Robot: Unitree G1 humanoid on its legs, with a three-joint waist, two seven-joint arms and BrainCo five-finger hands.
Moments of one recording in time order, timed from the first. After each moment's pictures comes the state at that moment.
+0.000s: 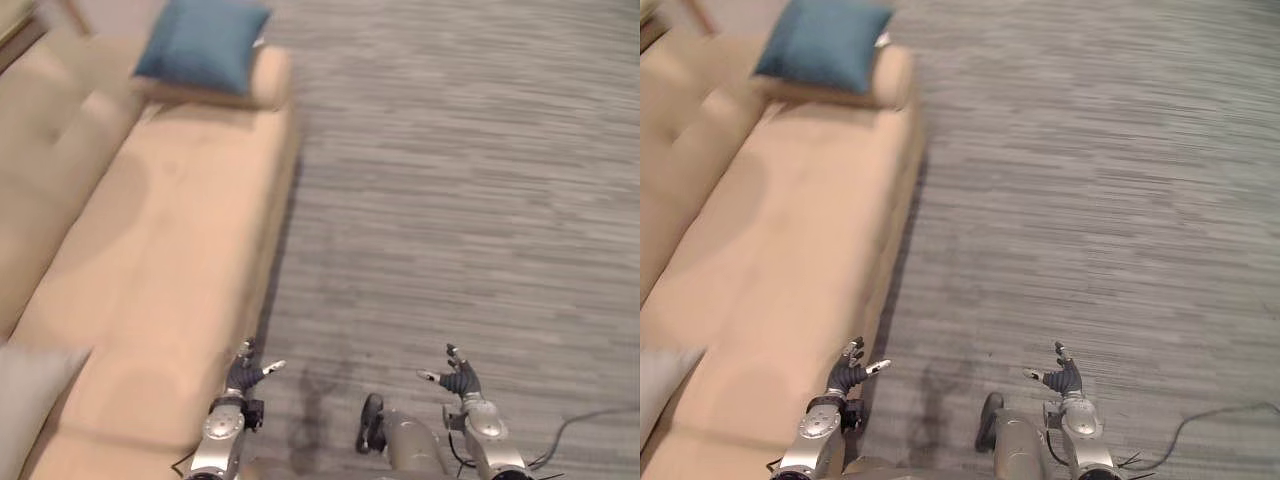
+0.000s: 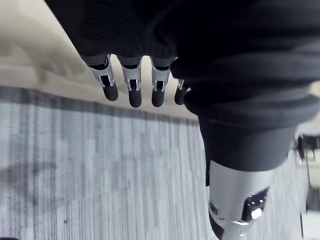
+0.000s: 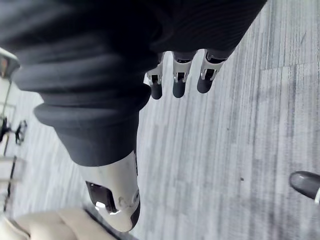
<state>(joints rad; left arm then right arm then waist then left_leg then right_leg) 0.10 0.08 -0.04 0.64 0.01 -0.16 0.07 0.03 -0.16 -0.01 0.73 0.00 -0.16 -0.12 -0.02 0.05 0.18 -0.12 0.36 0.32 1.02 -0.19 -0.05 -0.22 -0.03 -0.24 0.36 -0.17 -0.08</state>
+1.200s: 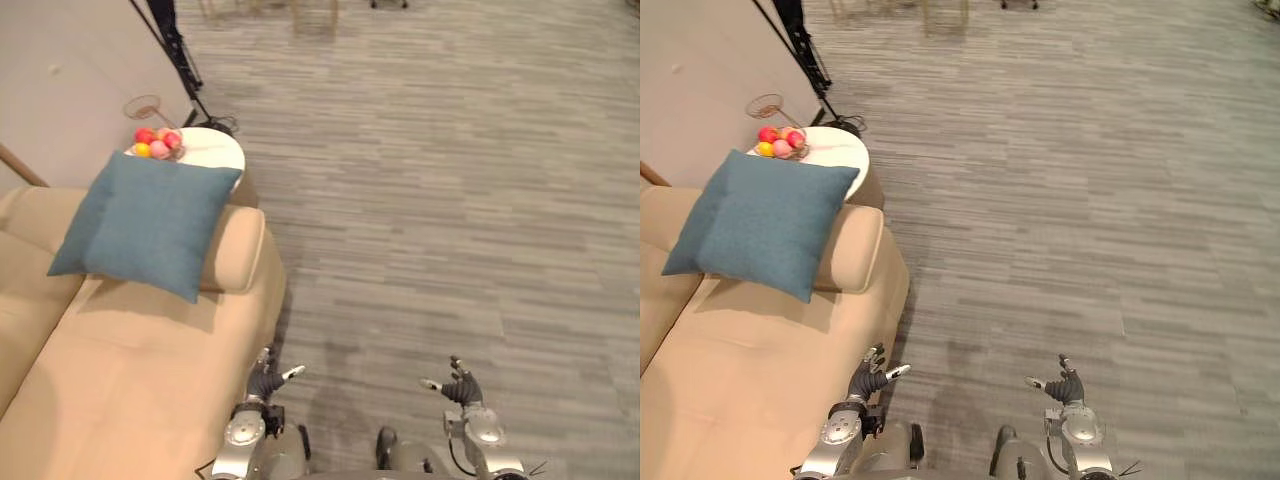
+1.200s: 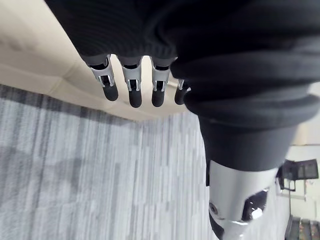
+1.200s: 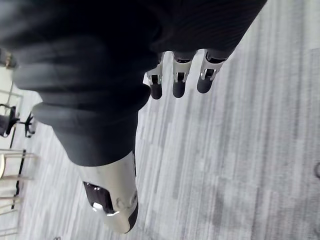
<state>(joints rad) 0.12 0.04 -0.07 0.62 -0.03 -0.16 0.11 0.02 -0.16 -0.06 0.80 0.01 -0.15 -0.13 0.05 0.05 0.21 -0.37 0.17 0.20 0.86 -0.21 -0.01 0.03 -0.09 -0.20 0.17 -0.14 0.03</state>
